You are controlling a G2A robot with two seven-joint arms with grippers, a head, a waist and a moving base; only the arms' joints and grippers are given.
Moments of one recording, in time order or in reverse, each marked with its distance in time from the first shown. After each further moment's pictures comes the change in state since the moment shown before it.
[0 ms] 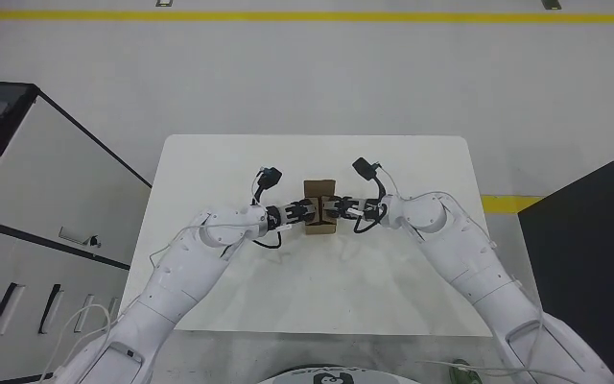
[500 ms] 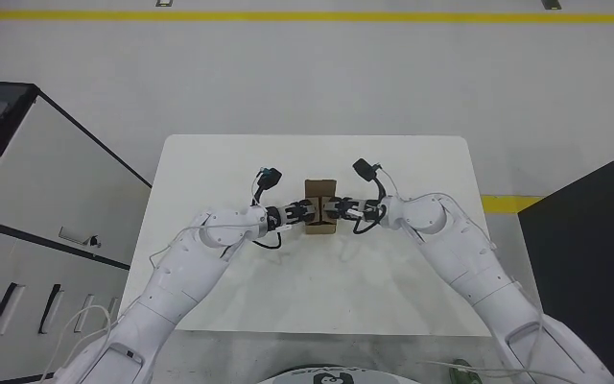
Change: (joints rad) left arm 0.004 -0.003 -0.004 0.001 0.000 -0.003 0.000; right arm -0.009 -0.001 0.009 -0.008 -0.015 0.007 -0.005
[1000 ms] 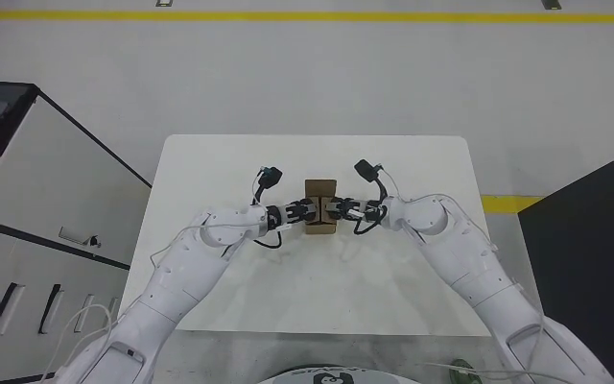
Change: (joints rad) left arm -0.007 -0.006 0.002 0.013 -0.003 -0.015 0.002; right arm -0.008 -0.001 0.007 -0.001 -0.015 0.020 -0.001
